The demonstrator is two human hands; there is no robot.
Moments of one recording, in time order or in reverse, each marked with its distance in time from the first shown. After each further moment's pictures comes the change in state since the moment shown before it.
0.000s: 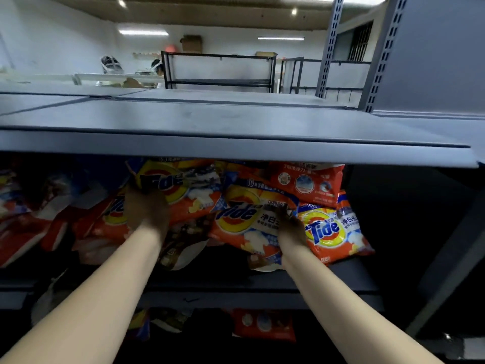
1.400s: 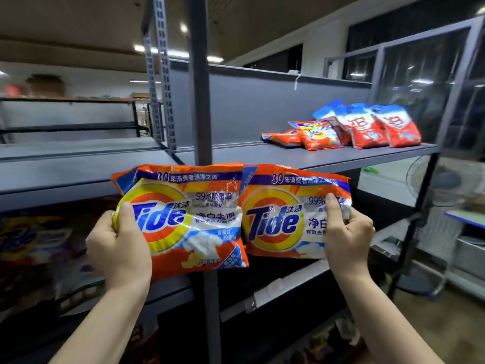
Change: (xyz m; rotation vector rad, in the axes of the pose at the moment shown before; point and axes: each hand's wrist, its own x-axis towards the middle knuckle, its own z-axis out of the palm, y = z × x) left_hand -0.368 0.162 0.009 -0.468 -0.360 0.186; right_hand -0.188 -0.100 -0.428 -0.153 0.802 -0.827
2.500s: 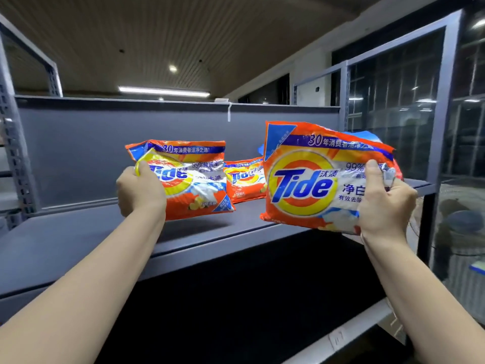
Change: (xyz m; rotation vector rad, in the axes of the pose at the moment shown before) left_hand -0.057 0.085 0.482 0.153 0.103 0.028; right_hand 0.425 0.186 -0.123 0.193 0.217 -0.019
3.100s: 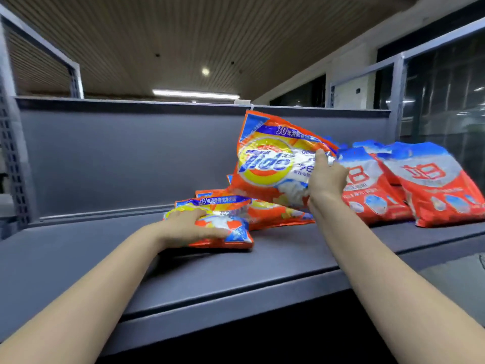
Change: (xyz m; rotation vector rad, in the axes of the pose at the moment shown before) left_hand 0.027 -0.036 0.082 0.836 -1.054 0.351; right_hand 0.082 0.075 0.196 -0.012 -0.169 0.289
